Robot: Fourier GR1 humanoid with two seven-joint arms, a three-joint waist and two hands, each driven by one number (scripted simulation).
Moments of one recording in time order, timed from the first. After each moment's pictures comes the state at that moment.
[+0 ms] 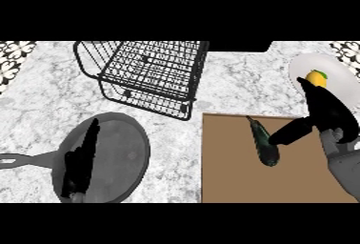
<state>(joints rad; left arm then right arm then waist) 0.03 0.26 -0.26 -1.39 0.12 0.36 -0.01 -0.46 -0.64 0.38 -1.64 0.25 0.03 1.19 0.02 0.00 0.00</state>
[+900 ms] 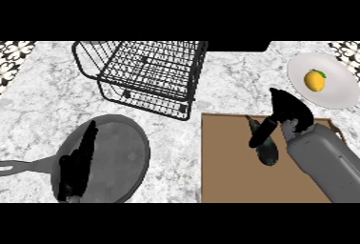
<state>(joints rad) 0.06 0.26 -0.23 -1.40 0.12 0.32 -0.03 -0.56 -0.49 0.48 -1.39 0.26 0.13 1.22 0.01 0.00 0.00</state>
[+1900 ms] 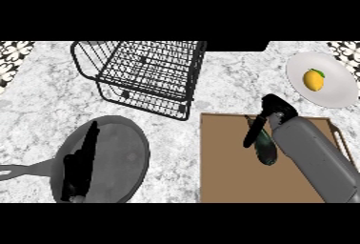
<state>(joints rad) 0.06 0.23 -0.23 -1.41 0.09 0.34 0.00 -0.64 -0.40 0.48 -1.10 0.19 0.20 1.20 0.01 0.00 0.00</state>
